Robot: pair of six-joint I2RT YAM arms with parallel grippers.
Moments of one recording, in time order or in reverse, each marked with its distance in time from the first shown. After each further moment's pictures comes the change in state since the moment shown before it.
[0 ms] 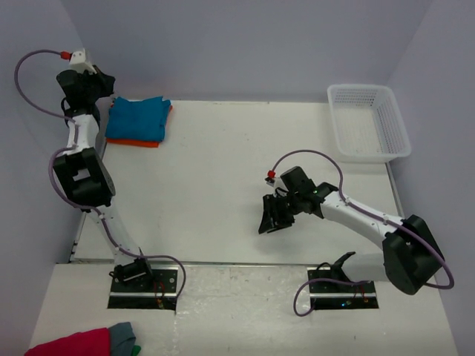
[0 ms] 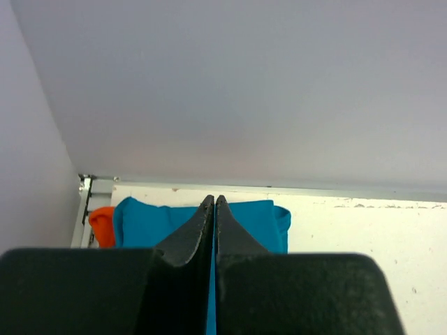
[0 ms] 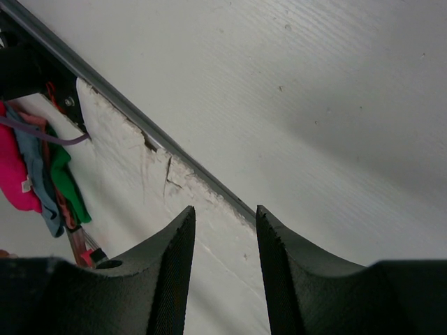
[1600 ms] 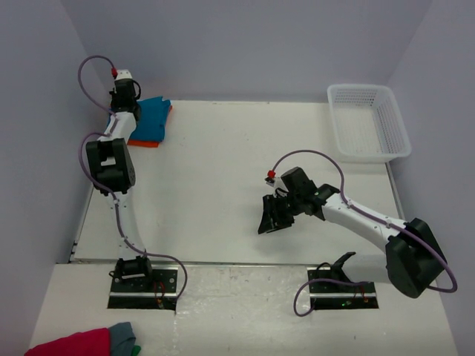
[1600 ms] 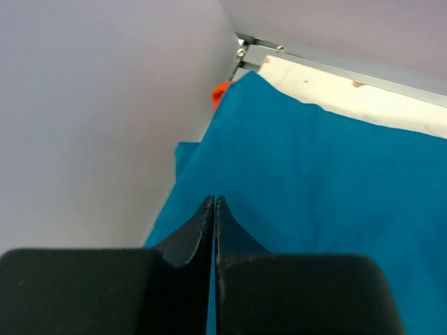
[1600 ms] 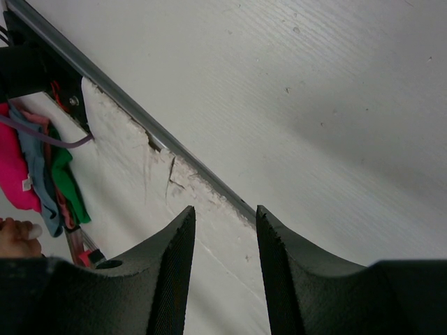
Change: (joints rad) left arm -0.240 0.229 0.117 -0.245 -0.950 0.327; right arm 0.012 -0.034 -0.015 0.016 0.000 0.006
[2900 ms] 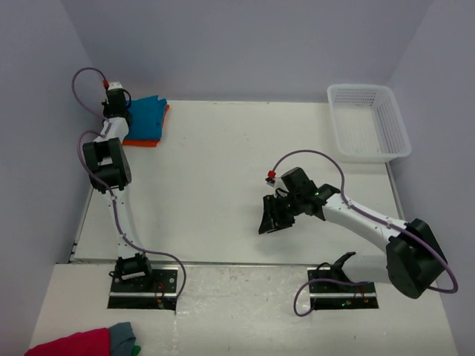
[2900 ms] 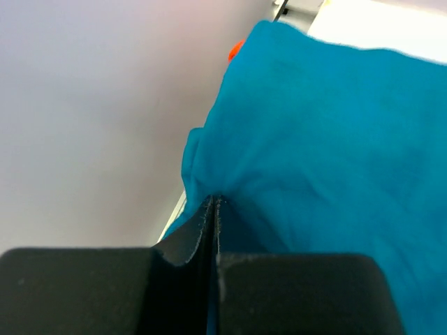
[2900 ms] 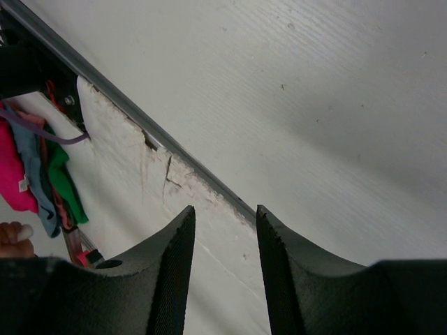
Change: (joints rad) left arm 0.094 0.153 0.092 -0.034 0.023 0.014; right arm 0.000 0.006 0.001 -0.014 0.009 -0.004
